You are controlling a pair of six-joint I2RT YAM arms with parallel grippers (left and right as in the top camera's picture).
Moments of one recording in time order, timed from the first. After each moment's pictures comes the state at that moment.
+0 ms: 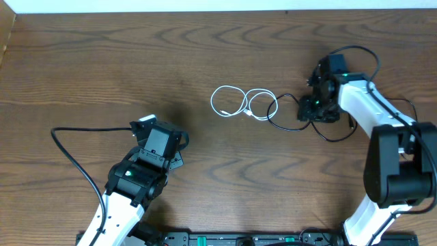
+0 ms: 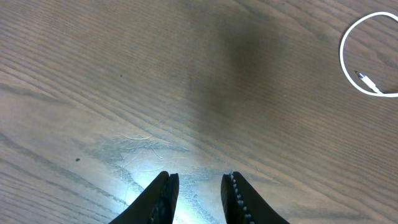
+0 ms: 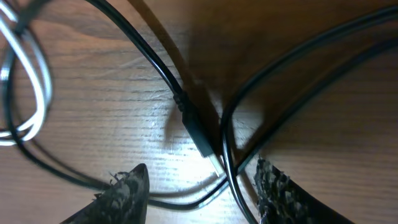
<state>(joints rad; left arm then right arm) -0.42 0.97 0.76 -0.89 -0.33 -0.70 0.11 1.92 1.24 -0.77 -0.13 0.15</state>
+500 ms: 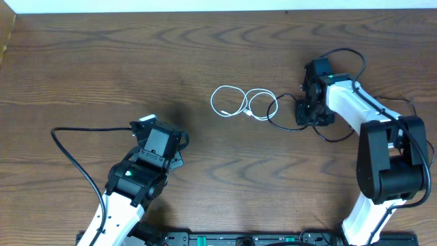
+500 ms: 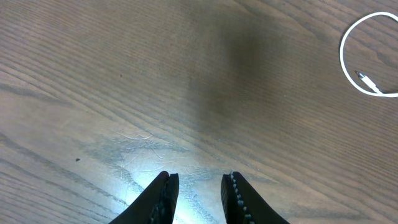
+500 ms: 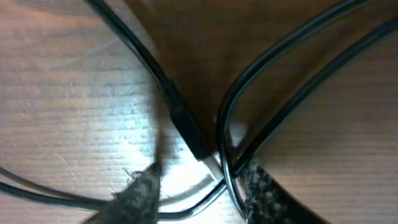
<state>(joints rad) -0.42 0.97 0.76 -0.89 -0.33 -0.70 0.17 1.96 1.25 -0.81 -0.01 0.21</state>
